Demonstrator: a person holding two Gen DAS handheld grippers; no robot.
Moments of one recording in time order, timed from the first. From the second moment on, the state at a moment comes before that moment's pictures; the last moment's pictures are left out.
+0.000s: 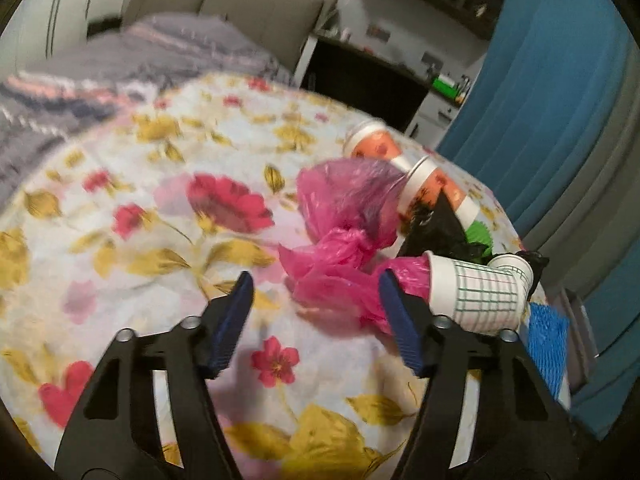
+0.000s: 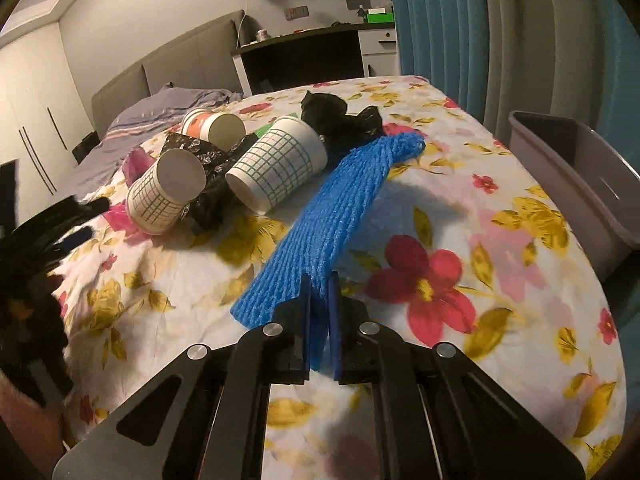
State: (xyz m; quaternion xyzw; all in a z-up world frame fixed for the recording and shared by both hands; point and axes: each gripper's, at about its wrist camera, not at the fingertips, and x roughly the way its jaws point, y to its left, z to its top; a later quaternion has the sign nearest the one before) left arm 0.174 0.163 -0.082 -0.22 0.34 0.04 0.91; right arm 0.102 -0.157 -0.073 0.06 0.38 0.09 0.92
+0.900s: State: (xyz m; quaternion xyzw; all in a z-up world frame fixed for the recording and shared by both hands) left arm 0.110 0.147 -0.009 -0.22 0.23 0.00 0.95; right arm 0.077 -0.184 -0.048 0.07 0.34 0.10 0.93
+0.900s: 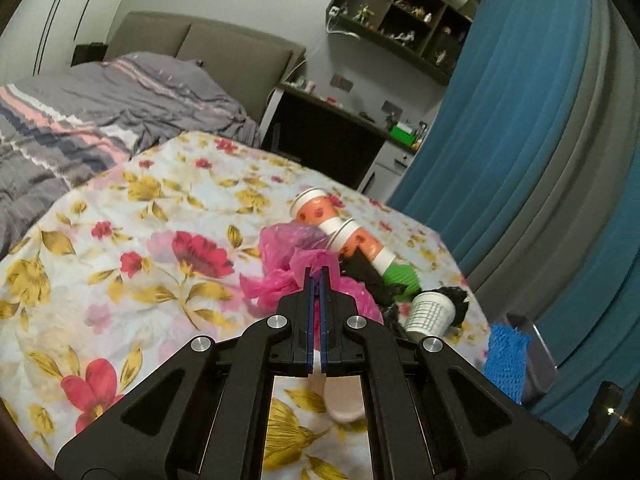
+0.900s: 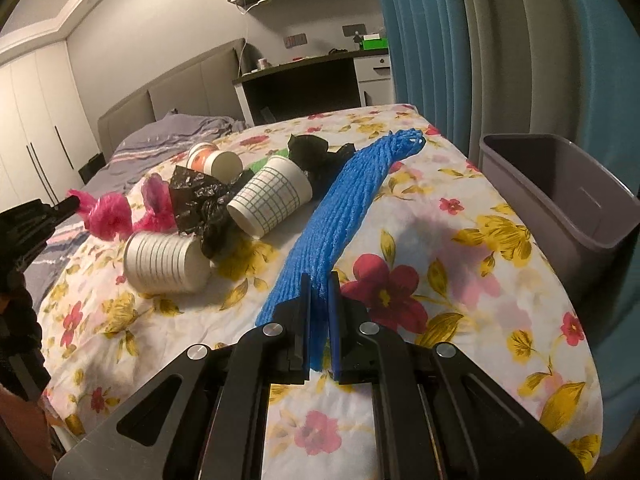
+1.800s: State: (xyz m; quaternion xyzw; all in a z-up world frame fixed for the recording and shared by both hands) left arm 0.117 0.002 0.017 -0.16 0.22 -0.13 0.95; right arm 0.042 -0.257 -0.012 0.09 0.27 0.05 0.96
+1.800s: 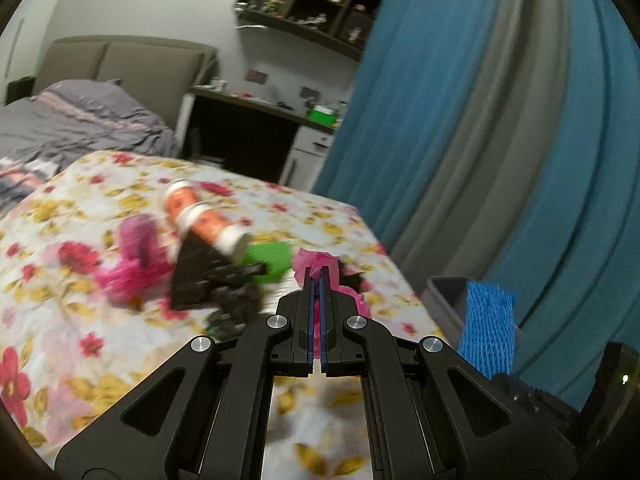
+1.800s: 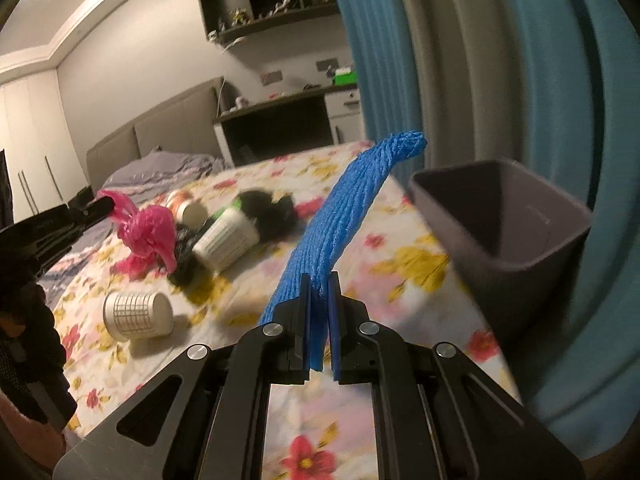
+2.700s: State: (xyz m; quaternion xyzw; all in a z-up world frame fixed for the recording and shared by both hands) left arm 0.224 -0.262 0.026 -0.07 0.25 -0.35 0.90; right arm 0.097 -0.386 -0.006 0.09 0.25 -0.11 0.96
